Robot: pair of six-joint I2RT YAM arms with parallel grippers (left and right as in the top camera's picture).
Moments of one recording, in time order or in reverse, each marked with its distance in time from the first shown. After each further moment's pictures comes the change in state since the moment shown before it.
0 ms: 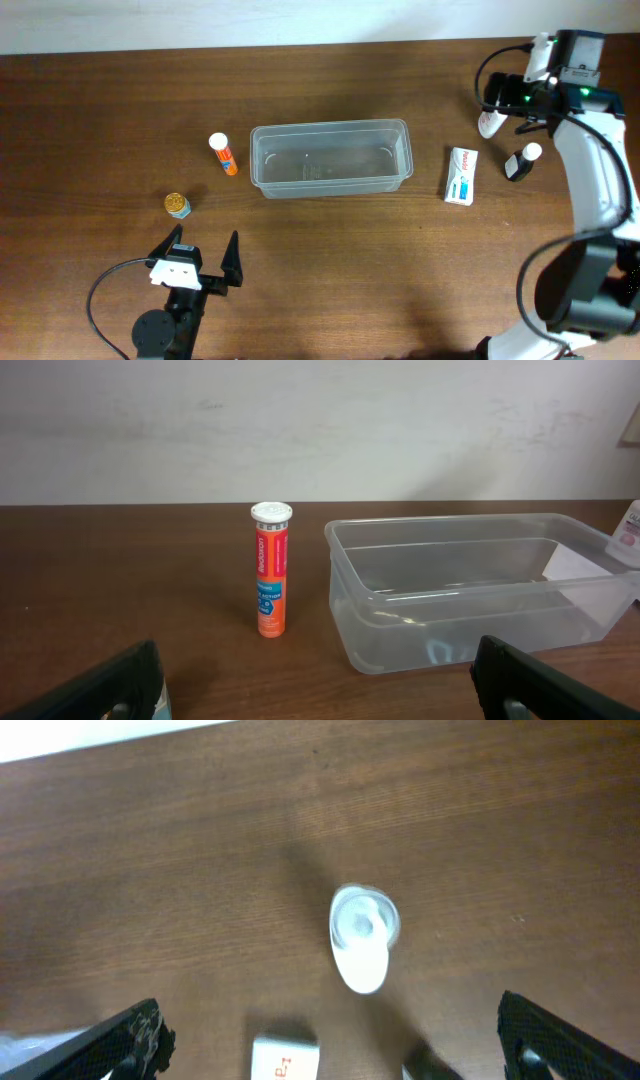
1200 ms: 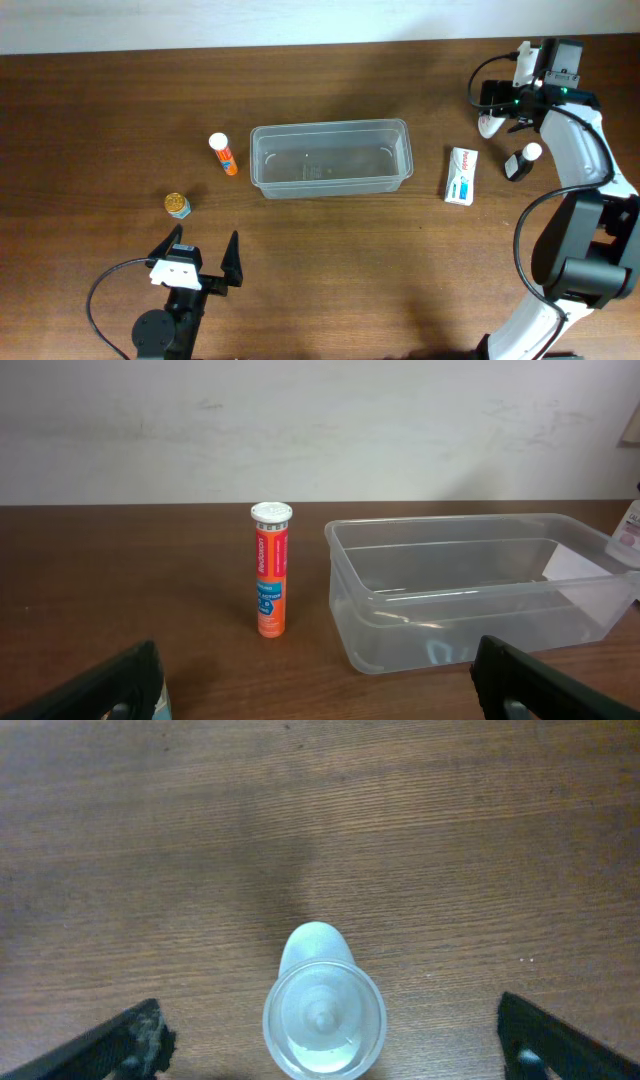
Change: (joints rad) left arm 0.000 0.000 0.000 0.000 0.000 0.000; right arm -0.022 0.166 0.000 0.140 0.026 -0.095
